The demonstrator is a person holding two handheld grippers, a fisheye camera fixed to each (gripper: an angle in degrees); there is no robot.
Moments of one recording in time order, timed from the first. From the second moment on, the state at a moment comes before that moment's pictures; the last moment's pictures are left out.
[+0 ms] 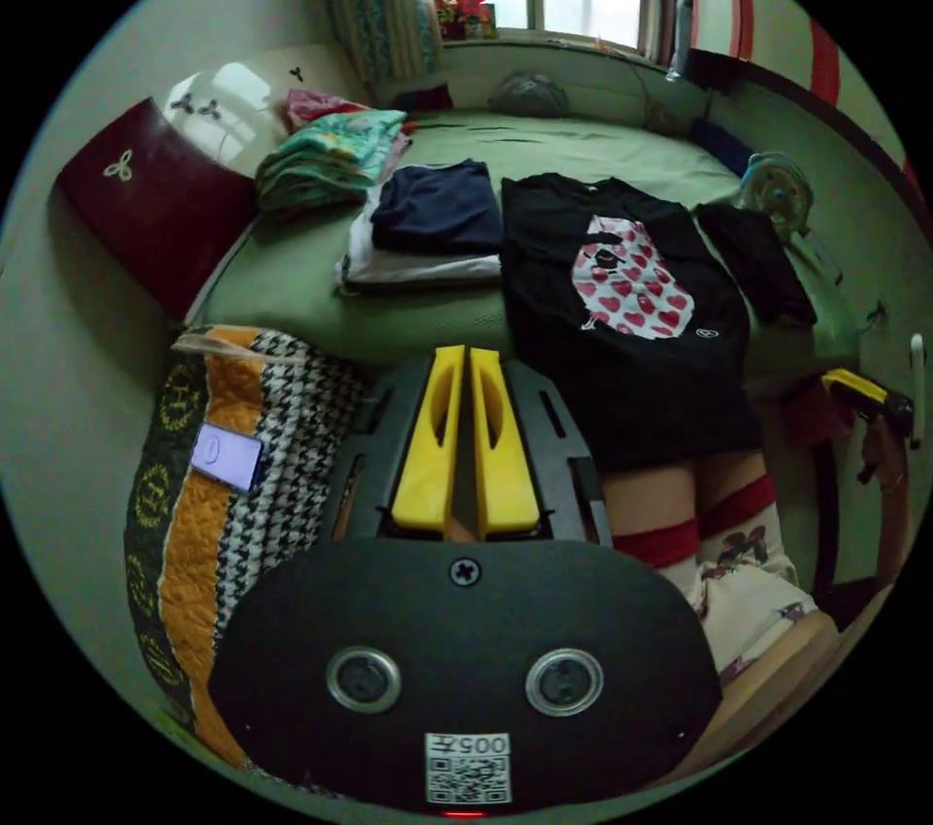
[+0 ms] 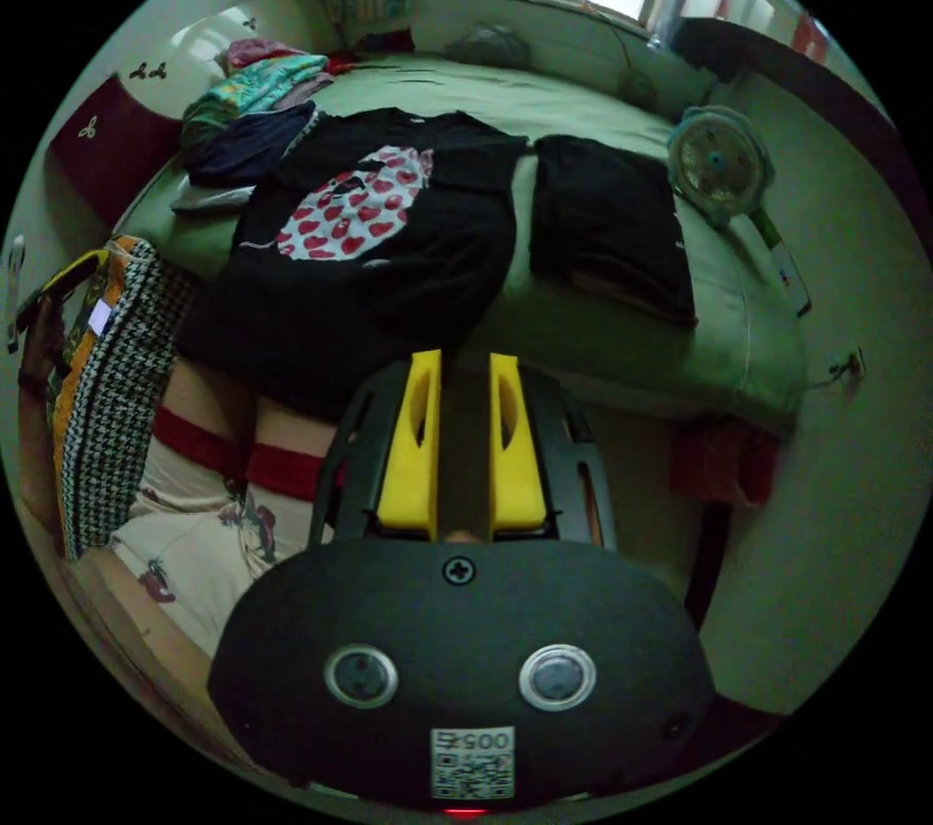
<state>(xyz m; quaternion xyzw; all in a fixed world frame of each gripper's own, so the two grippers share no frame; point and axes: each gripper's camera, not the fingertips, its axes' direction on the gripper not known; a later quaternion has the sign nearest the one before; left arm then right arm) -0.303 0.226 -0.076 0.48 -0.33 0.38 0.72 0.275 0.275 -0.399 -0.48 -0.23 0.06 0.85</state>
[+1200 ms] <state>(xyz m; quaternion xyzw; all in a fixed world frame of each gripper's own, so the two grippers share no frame) -0.111 -0.111 -0.057 0.39 -0.27 0.48 0.74 0.177 0.233 0.008 -0.45 -0.21 0.10 0.86</state>
